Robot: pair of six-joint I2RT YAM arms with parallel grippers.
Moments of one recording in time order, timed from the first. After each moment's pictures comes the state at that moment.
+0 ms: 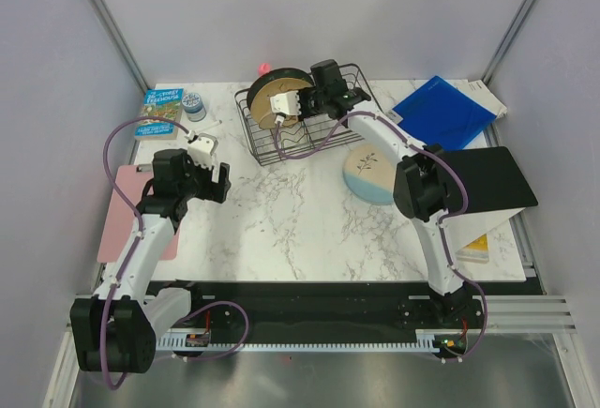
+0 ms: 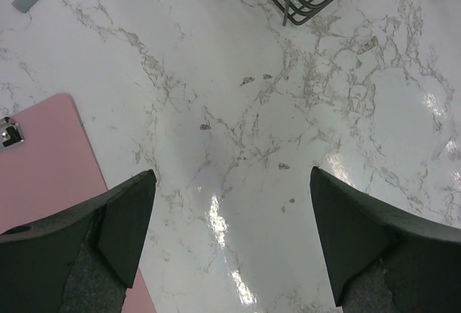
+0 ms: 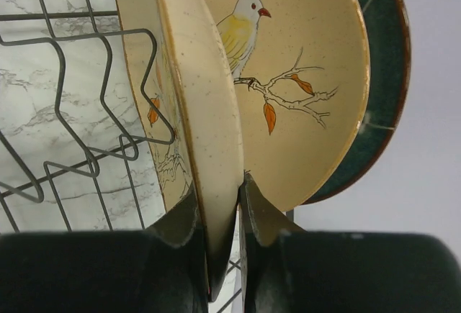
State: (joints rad) left arm -0.03 1.03 0.69 -0.26 0.25 0.23; right arm 0.53 2.28 2.15 -0.47 -0.29 -1.33
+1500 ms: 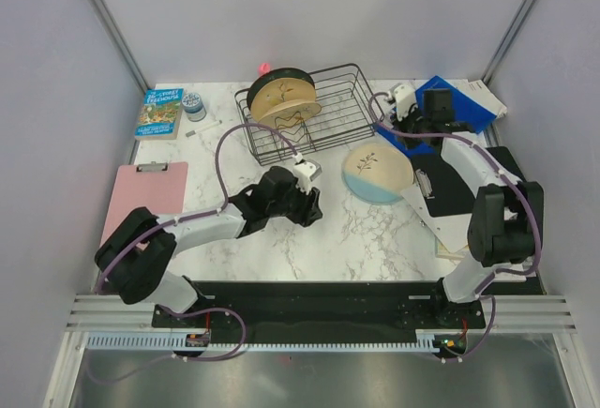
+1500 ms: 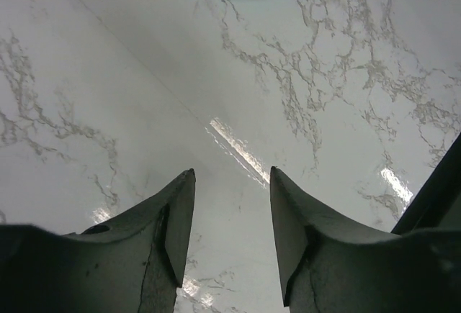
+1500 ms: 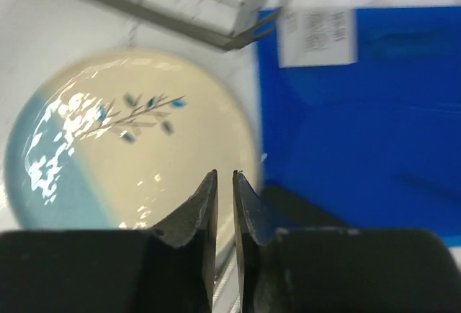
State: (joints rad) left arm -0.79 1.49 0.74 0.13 0.18 -0.21; right arm 0.07 1.66 1.29 -0.31 -0.26 -0.46
